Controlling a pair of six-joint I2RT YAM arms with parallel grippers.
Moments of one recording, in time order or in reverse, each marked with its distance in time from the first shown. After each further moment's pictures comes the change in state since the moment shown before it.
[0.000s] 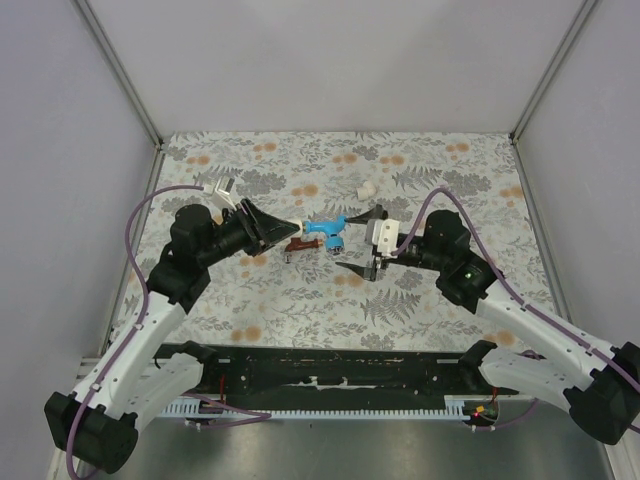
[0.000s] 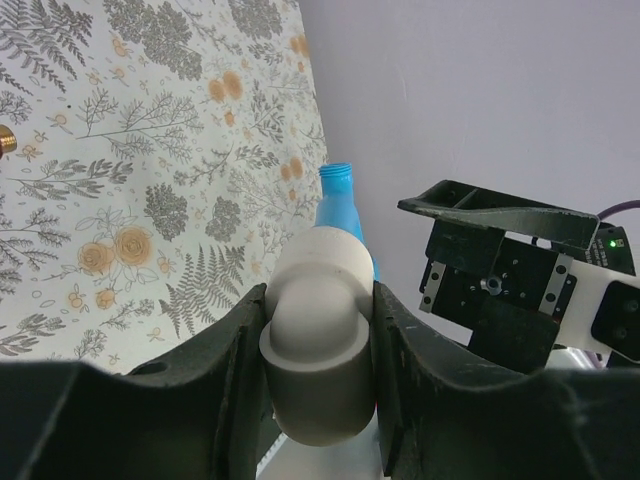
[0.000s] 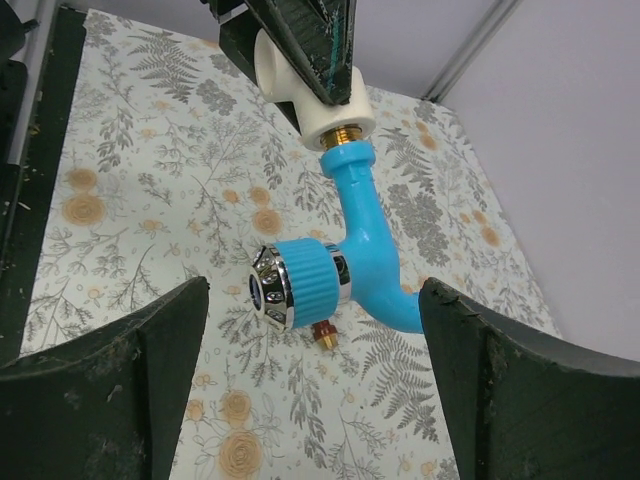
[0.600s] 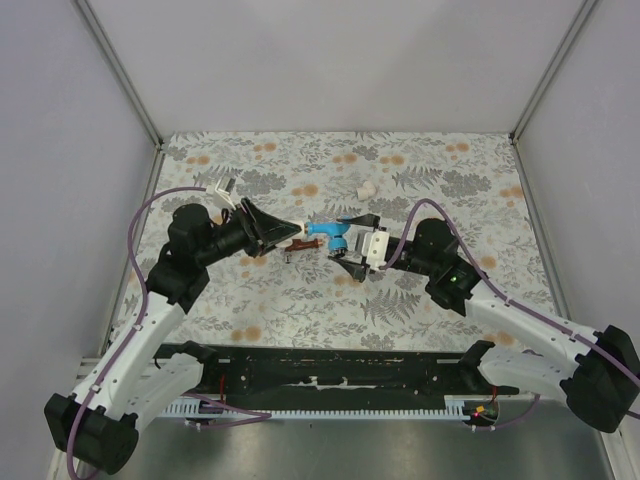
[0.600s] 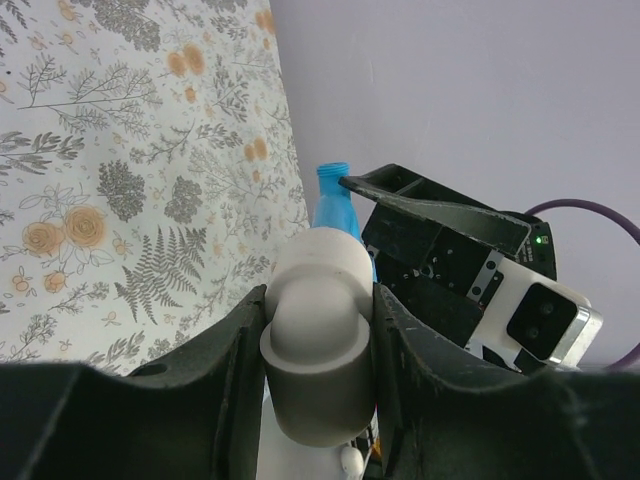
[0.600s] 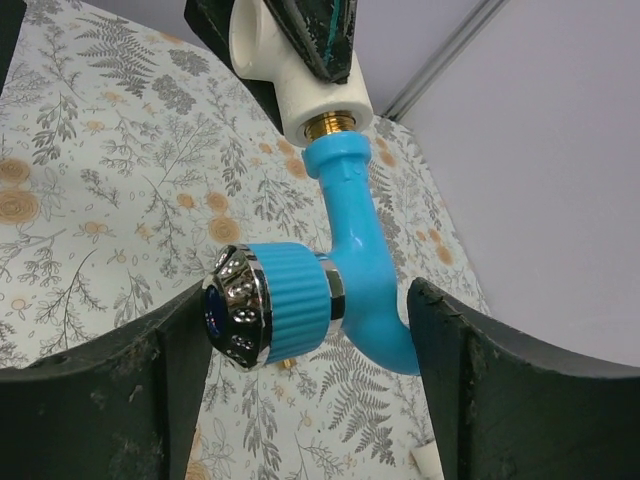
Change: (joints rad) left arm 0.003 -0.004 0.007 0.002 0.062 -0.088; right arm 0.053 0.058 -0.080 0.186 0.089 -0.111
